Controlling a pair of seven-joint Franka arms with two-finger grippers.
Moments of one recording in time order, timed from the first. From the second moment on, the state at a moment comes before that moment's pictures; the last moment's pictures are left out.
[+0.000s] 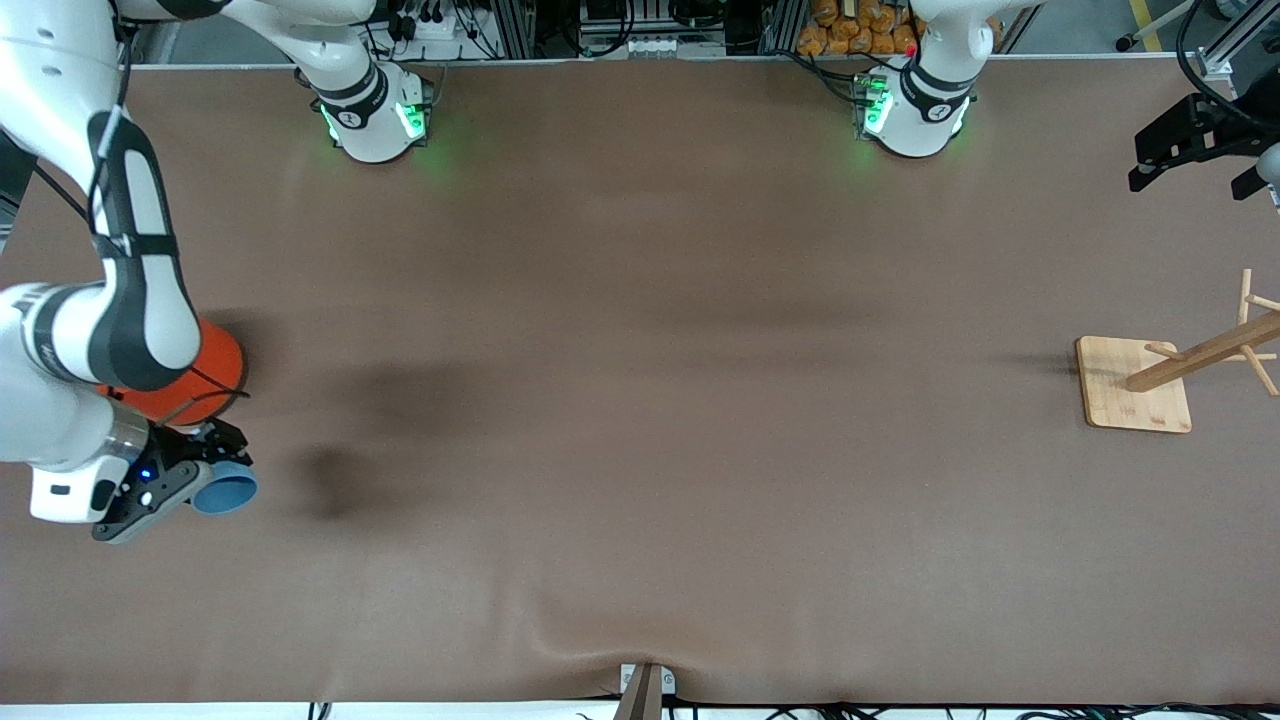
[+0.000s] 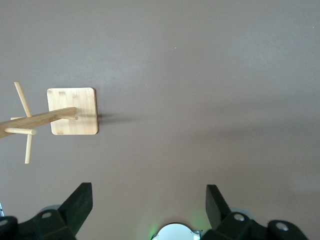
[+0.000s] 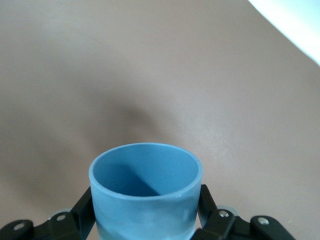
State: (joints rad) left arm 0.23 -0.10 -0.25 -1.51 -0.01 1.40 0.10; right arm -0.06 0.52 -0.02 -1.47 0.09 2.05 -0.90
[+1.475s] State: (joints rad) left arm 0.23 -0.10 -0.25 -1.52 -0.01 1.40 0.10; right arm 0.44 0.68 0.10 -1.43 0.09 2.21 -1.22
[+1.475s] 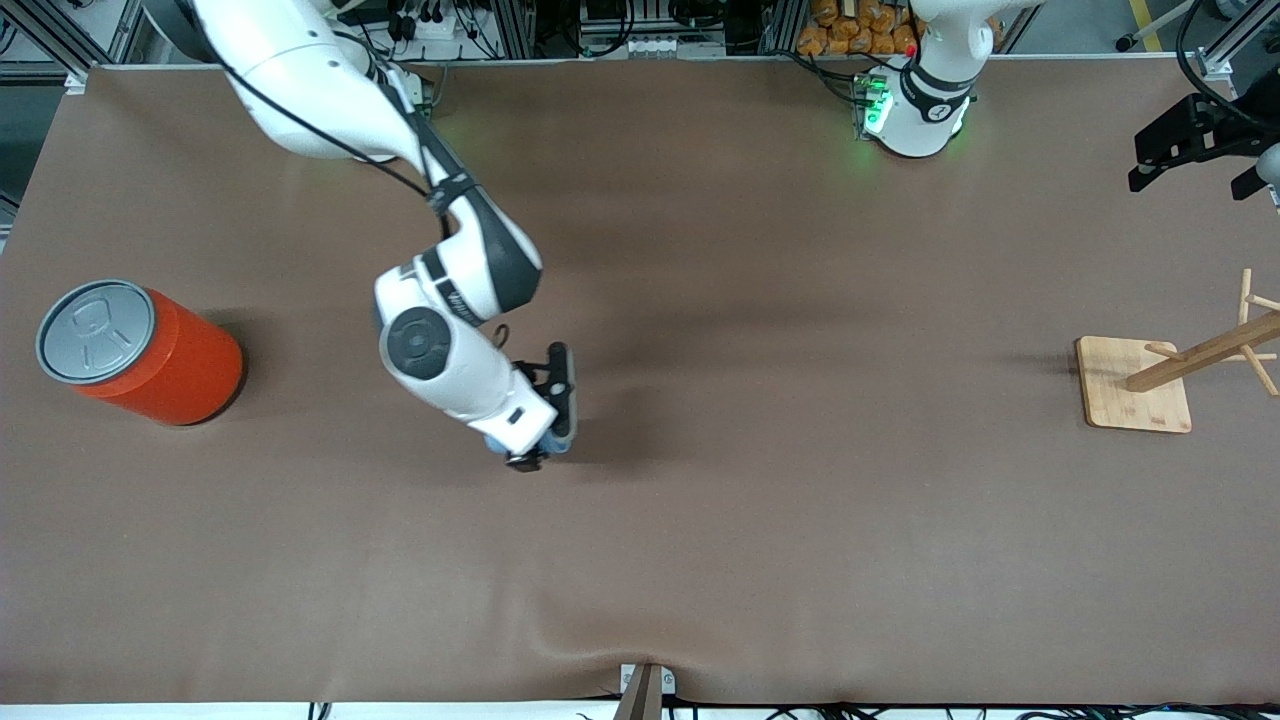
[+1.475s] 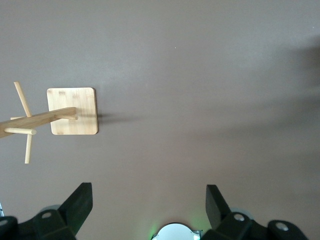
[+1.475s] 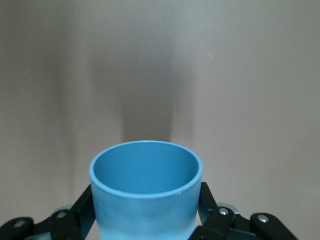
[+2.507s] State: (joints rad) left arm 0.23 -0.10 -0.25 -1.52 -0.01 1.40 0.10; right arm 0.66 0.84 0.09 -1.43 0.04 2.39 -0.95
